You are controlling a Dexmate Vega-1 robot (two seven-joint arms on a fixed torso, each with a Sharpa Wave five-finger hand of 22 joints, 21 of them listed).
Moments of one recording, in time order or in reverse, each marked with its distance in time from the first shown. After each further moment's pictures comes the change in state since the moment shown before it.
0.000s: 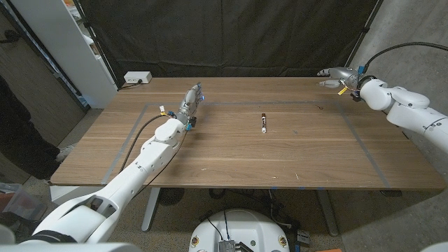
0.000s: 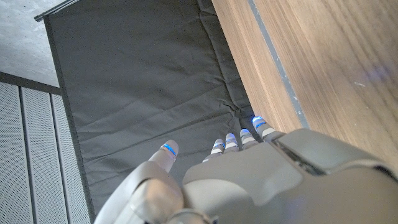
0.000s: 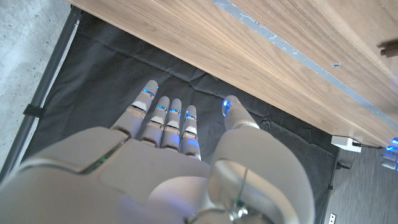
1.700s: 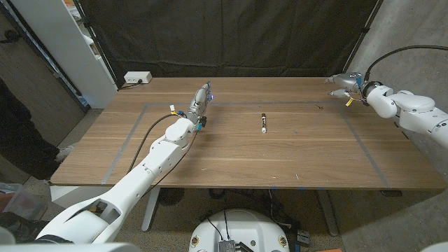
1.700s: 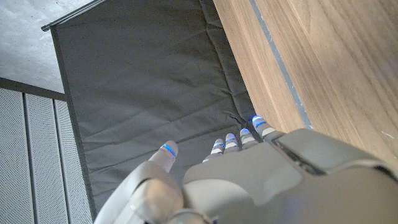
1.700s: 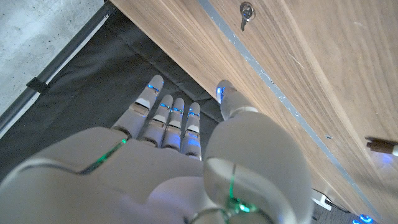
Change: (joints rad) left arm 0.023 -0.015 0.042 -0.123 0.019 0.077 0.086; left_hand 0.000 0.000 -0.016 0.009 0.004 0.004 -0.004 0.000 0.000 0.000 0.000 0.000 0.000 0.000 0.000 0.000 0.005 0.008 0.007 0.000 0.000; right arm 0.064 -0.008 -0.100 0.162 -0.279 0.089 -0.141; right_hand 0.246 -0.046 0.055 -0.019 0.030 0.061 -0.043 0.016 0.000 0.041 -0.052 0.000 -0.004 0.050 -0.032 -0.015 -0.021 0.081 -0.027 0.008 0.000
